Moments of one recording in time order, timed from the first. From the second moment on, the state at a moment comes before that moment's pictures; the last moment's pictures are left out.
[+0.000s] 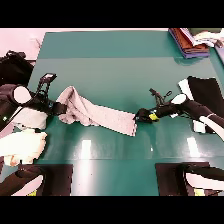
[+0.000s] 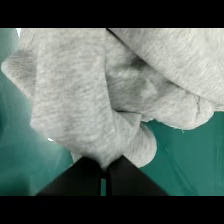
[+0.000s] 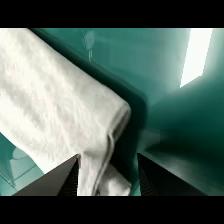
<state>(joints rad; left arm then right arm) -0.18 -0.99 0.91 1.41 -1.14 -1.57 0.21 -1.36 0.76 -0.73 0.96 1.31</state>
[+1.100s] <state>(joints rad) -0.18 -0.86 1.78 1.55 -1.36 -1.49 -0.35 -0.77 1.52 -0.91 1.31 1.28</state>
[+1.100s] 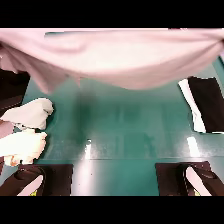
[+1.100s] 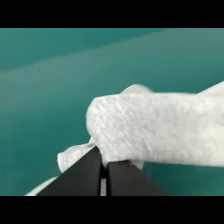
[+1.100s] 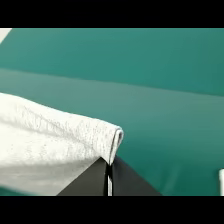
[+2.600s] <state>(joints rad) 0.04 -1.46 1.44 1.24 -1.21 -1.44 -0.18 -1.40 1.41 -1.22 1.42 1.45</state>
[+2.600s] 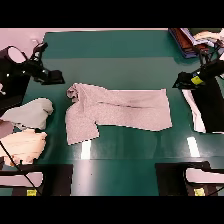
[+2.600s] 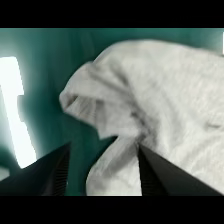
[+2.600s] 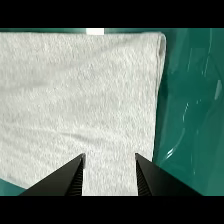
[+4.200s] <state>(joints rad) 0.04 -1.27 1.17 1.11 -1.20 -1.36 -0.37 -1.16 1.01 -1.14 1.47 1.40</state>
